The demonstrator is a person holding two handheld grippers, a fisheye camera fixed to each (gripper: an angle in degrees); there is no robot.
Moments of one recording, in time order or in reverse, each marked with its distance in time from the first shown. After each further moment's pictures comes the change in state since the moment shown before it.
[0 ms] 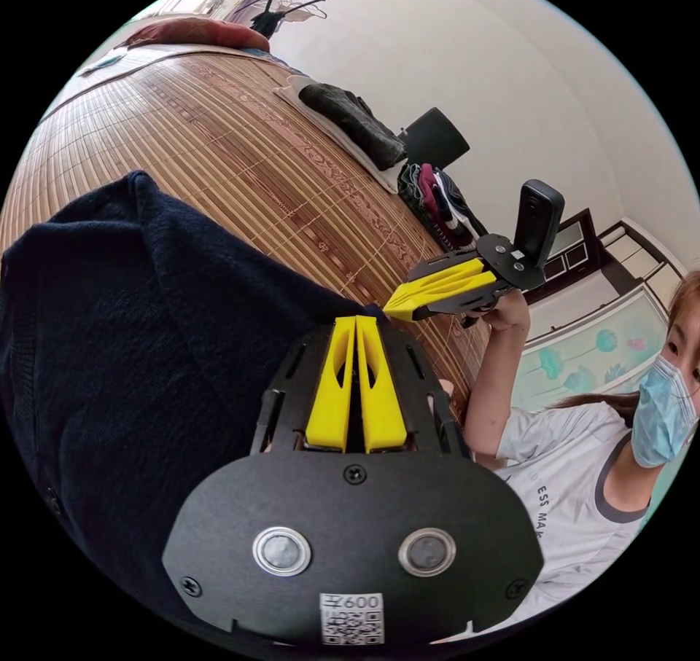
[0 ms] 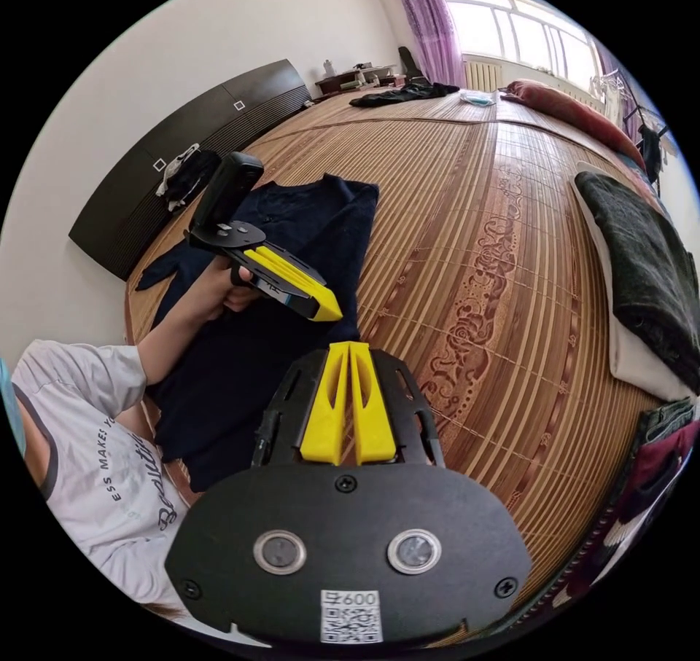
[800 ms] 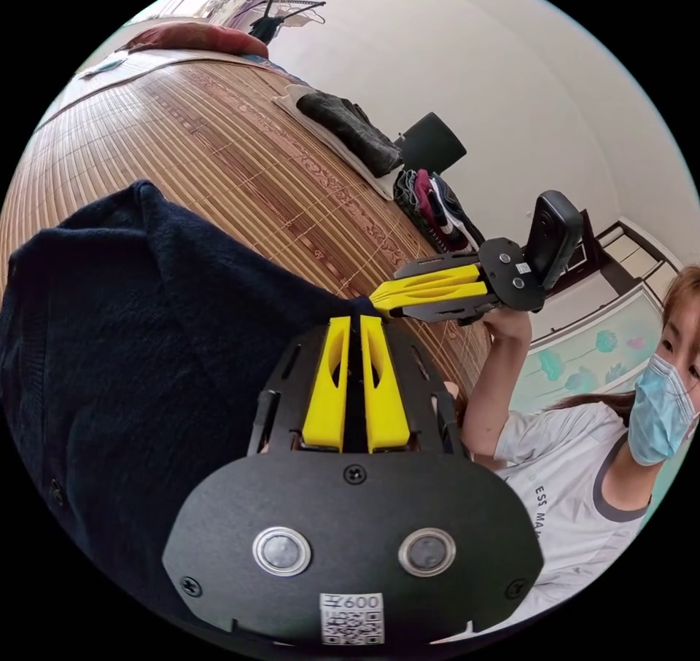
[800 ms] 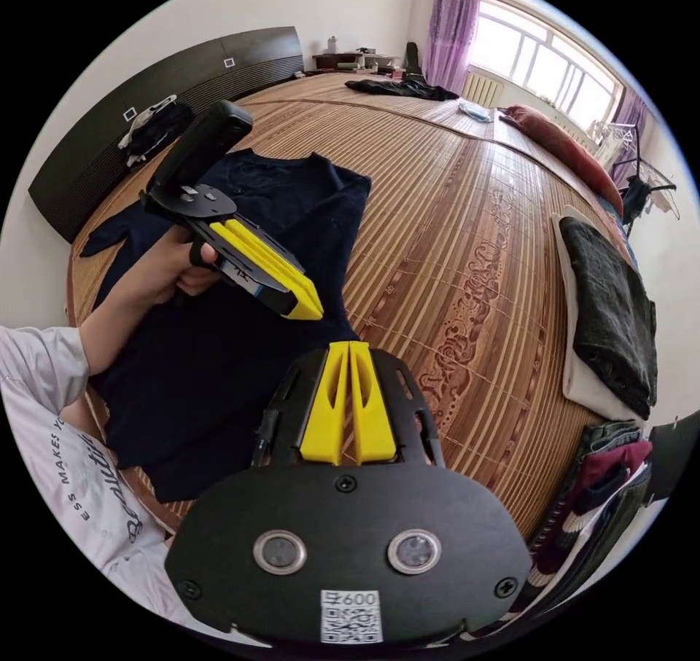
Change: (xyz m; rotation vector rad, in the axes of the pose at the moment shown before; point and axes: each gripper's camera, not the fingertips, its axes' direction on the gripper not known) left arm 0.007 0.018 0.007 0.014 -0.052 0.025; right arm -0.083 -0.028 0.011 -0.058 0.282 -0.063
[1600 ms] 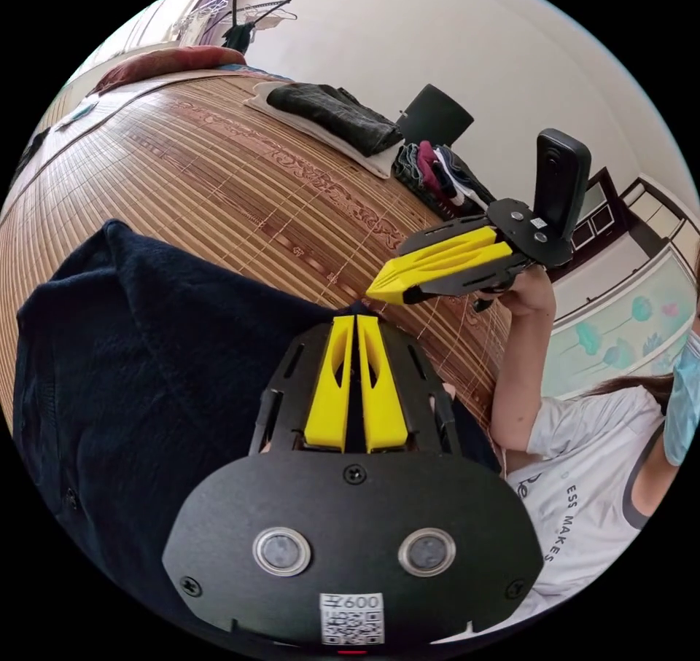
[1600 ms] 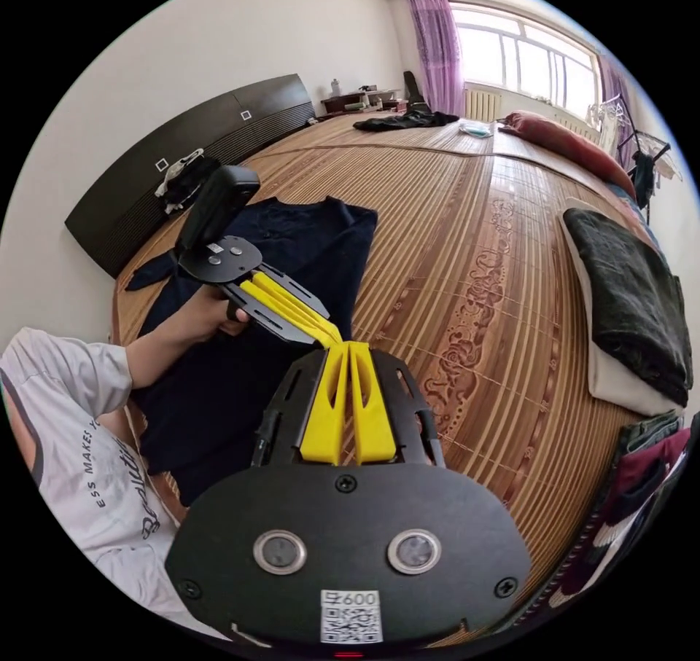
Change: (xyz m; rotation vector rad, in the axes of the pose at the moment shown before) left arm 0.042 0.004 0.009 -0.039 -0.125 0.087; right arm 0.008 0.026 -0.019 0.129 -0.193 0.034
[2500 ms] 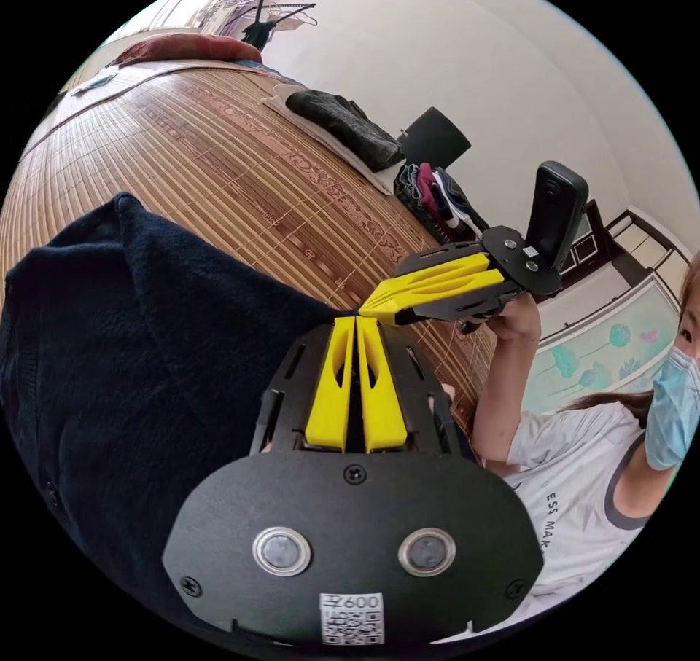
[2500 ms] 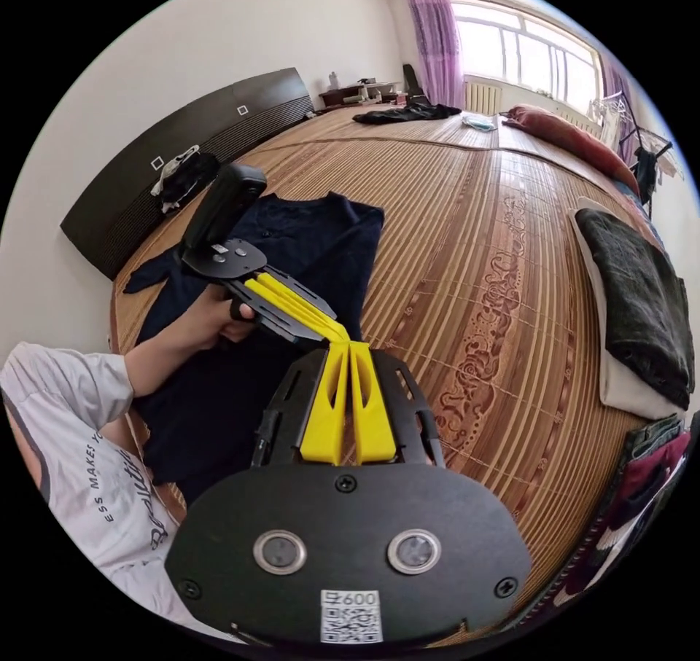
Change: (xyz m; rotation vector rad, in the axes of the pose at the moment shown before) left arm -0.003 -0.004 -0.047 0.042 0.121 -0.086; right arm 0.008 -0.014 0.009 -0.025 0.023 0.023
